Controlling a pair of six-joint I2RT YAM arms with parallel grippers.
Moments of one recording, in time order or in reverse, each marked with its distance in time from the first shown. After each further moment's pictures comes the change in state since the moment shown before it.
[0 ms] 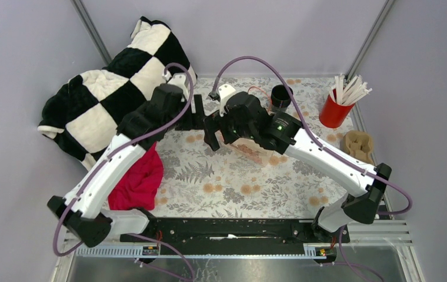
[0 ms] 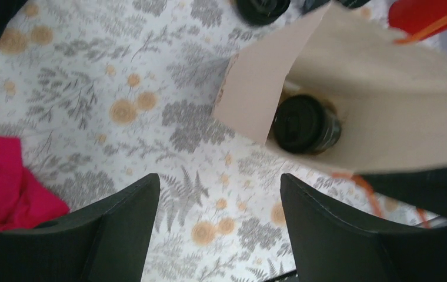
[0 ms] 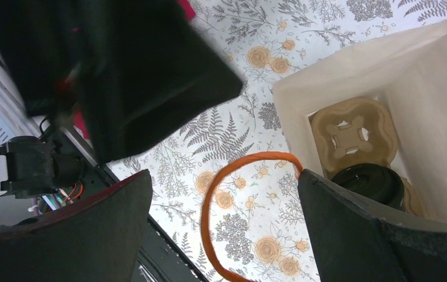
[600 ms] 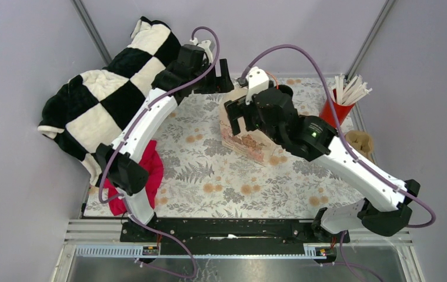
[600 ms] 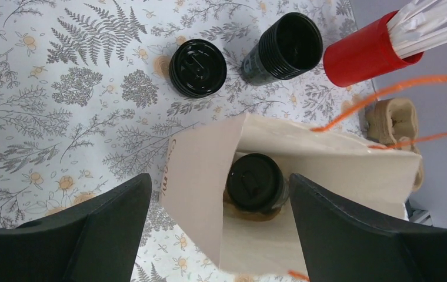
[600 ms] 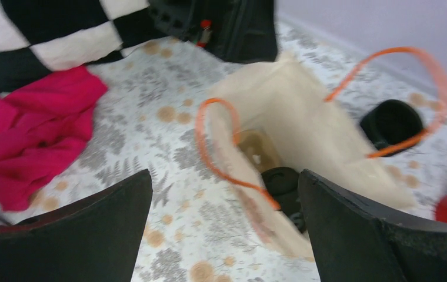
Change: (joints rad) left arm 0.119 0.529 0.497 0.121 0.287 0.028; right arm 0.000 -0.161 -0.005 0.014 0.288 -0.098
